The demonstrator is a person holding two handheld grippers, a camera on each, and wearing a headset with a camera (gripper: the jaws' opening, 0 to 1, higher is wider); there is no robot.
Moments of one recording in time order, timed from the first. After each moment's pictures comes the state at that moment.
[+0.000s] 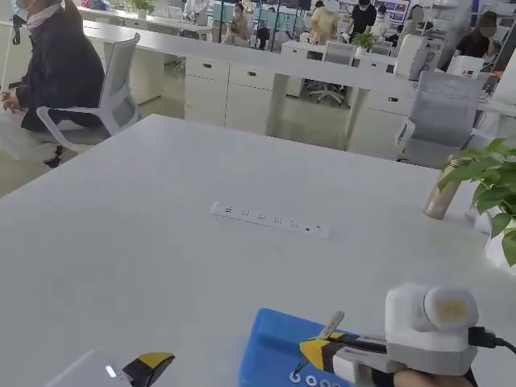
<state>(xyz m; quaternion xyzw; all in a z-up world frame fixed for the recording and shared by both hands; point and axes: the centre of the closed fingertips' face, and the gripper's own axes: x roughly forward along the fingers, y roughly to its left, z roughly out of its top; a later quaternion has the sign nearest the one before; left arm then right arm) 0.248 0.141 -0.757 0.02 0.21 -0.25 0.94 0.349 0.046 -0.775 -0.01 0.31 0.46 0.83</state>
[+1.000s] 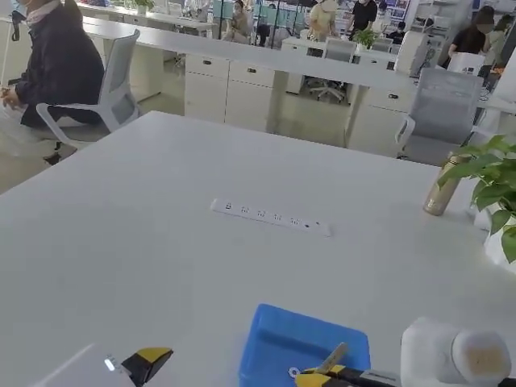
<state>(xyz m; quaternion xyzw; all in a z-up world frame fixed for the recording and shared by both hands) 0.249 0.143 -0.757 0.02 0.21 -0.25 0.95 0.299 0.046 -0.785 -0.02 0.31 0.48 0.82</state>
